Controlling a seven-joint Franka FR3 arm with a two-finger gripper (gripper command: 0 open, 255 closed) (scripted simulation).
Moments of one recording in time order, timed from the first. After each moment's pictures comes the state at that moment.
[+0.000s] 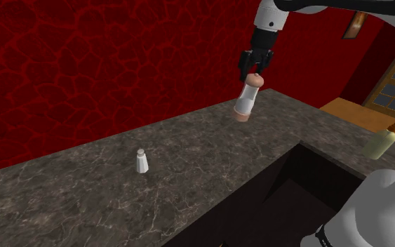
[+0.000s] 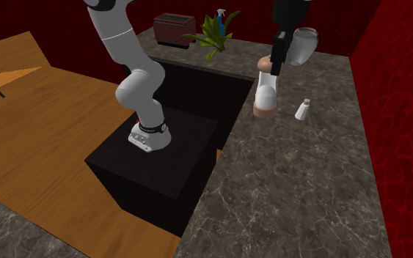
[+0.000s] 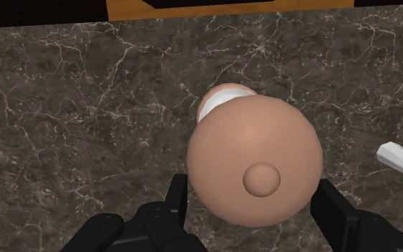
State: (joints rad) arm 0.08 -0.25 -0.05 -1.78 -0.01 1.59 0.10
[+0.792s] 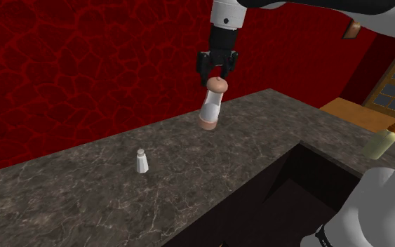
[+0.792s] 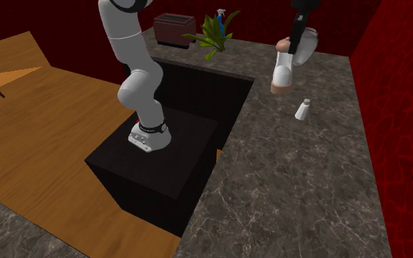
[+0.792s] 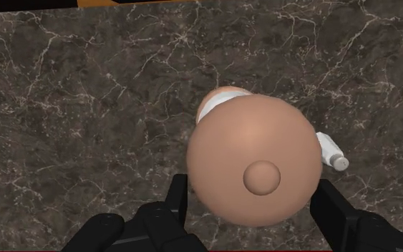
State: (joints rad) arm 0.19 -0.08 0.12 -1.60 -0.01 1.58 0.38
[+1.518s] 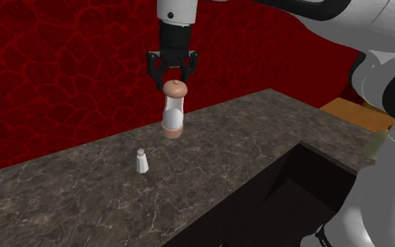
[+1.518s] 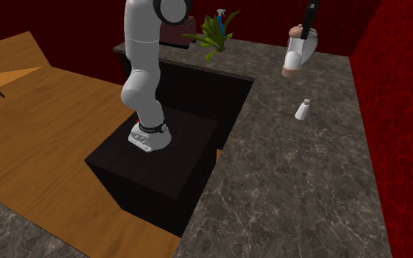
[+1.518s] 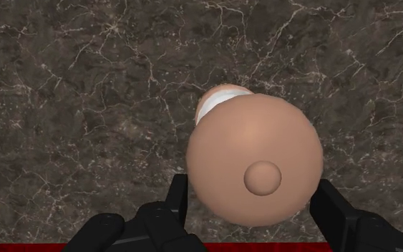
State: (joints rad) arm 0.34 0.23 0.24 -1.20 -0.09 1.48 0.62
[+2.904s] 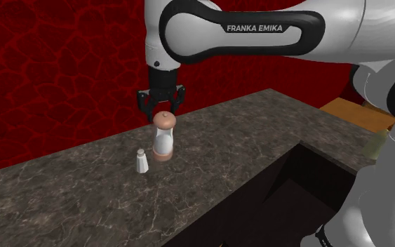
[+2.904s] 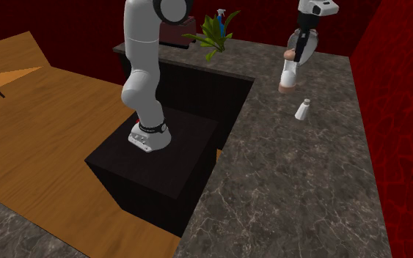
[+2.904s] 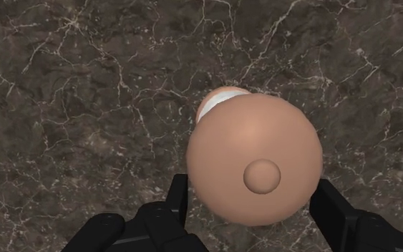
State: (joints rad) arm 0.35 0.22 0.25 -1.47 -0.09 1.74 0.67
